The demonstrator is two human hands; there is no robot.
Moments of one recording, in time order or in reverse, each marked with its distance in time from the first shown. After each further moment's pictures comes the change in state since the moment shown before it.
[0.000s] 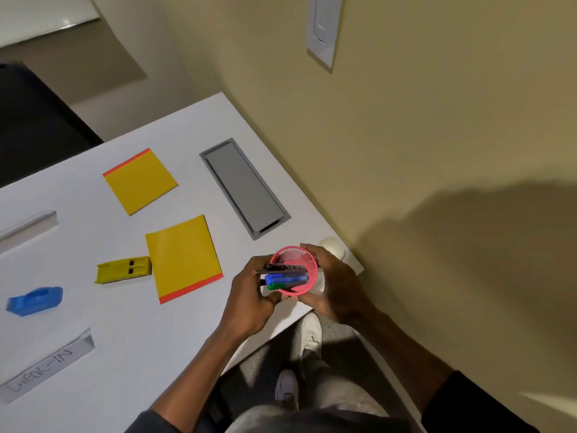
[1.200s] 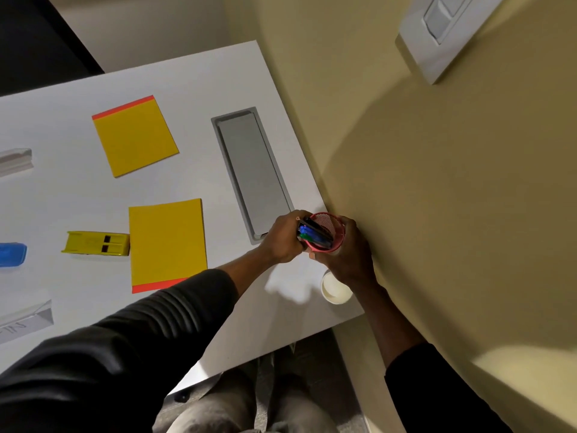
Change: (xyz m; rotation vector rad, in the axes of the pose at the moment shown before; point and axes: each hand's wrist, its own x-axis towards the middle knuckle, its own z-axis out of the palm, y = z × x) left_hand 0.234 -0.040 0.063 0.080 -0.105 0.027; right_hand 0.166 0.125 0.002 -0.068 -0.003 0.399
